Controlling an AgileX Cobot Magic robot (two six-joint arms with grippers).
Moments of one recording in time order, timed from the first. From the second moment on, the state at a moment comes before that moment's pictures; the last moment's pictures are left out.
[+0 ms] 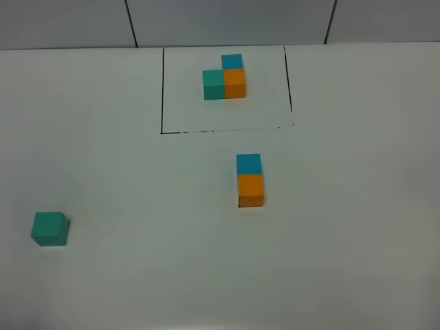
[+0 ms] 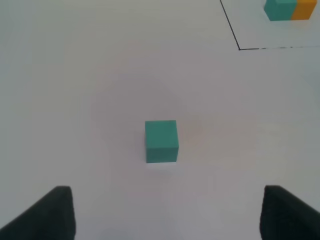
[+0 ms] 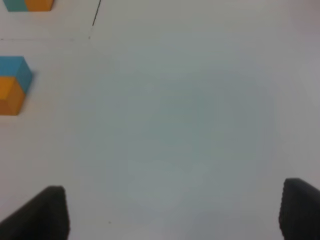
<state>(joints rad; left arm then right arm) 0.02 0.00 -0.50 -0.06 1.04 0.04 -0.02 0.05 -0.50 0.10 1.06 -0.07</state>
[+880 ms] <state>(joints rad) 0.02 0.01 -0.51 -0.06 1.04 0.03 -0.02 0.05 -0.50 0.10 1.06 -0.07</state>
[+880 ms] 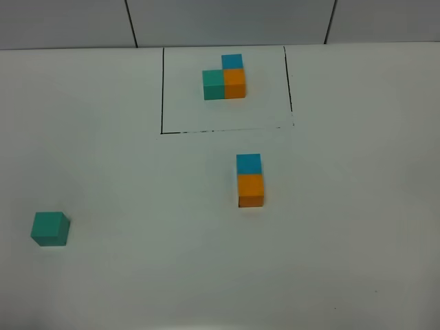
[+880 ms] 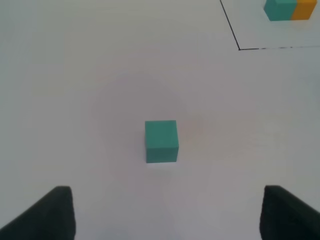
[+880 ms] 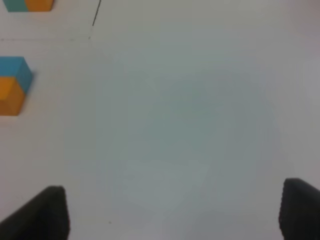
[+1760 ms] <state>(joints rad) 0.02 1.29 -0.79 -0.01 0.92 -0.10 -0.02 0.05 -0.50 0.10 1.06 -0.07</state>
